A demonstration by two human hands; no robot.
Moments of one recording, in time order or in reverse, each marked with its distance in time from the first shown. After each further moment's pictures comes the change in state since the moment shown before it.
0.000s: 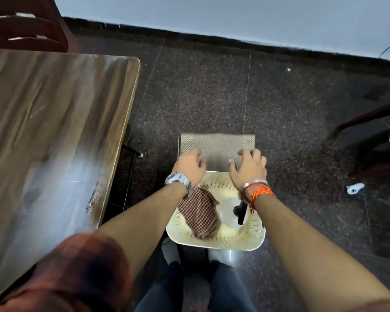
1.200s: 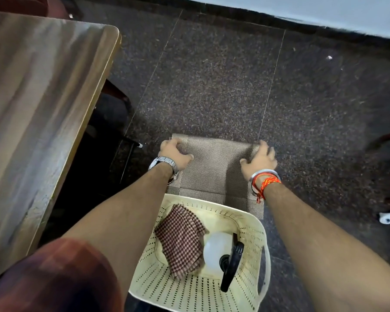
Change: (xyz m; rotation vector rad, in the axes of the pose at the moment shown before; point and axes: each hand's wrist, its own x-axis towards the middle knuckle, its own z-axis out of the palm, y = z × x) left_hand 0.137 -0.053 0.061 -0.105 -0.066 -0.471; right_hand 0.165 0.064 0.082 0.179 -0.219 0.245
